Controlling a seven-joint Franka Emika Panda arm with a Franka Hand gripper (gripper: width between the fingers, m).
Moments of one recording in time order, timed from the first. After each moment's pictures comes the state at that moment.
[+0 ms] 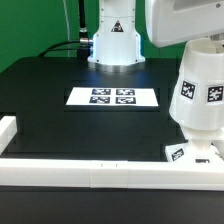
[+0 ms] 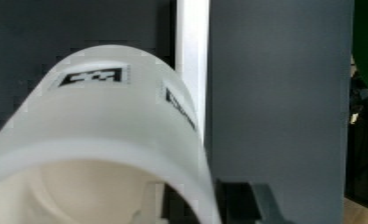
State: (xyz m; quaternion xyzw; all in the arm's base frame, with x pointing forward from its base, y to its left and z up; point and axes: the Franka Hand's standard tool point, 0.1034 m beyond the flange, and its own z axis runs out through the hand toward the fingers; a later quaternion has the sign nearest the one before) arm 0.639 0.110 0.162 -0.99 -0.02 0.12 0.11
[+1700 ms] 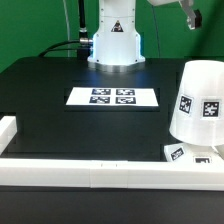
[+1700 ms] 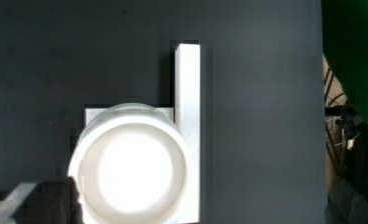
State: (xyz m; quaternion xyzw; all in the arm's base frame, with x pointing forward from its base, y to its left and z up) arm 0.627 0.105 0.210 -0.98 -0.01 0.18 0.11
